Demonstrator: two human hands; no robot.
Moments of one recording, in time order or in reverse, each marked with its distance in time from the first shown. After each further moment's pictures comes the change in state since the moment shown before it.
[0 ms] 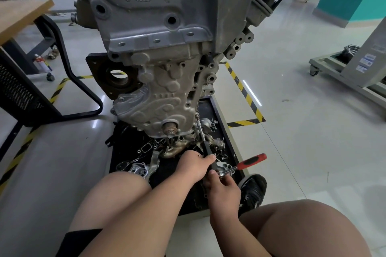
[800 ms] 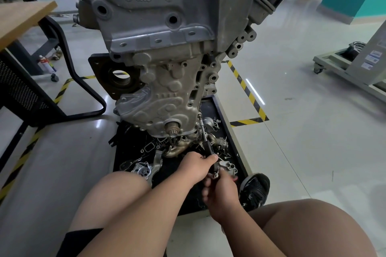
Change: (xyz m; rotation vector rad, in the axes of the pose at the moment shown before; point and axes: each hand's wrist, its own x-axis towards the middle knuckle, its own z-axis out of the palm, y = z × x) left_hand -0.006 0.000 -0.007 -0.004 -0.080 -0.021; right_hand 0.017 -0.008 0.005 0.326 -0.267 0.470
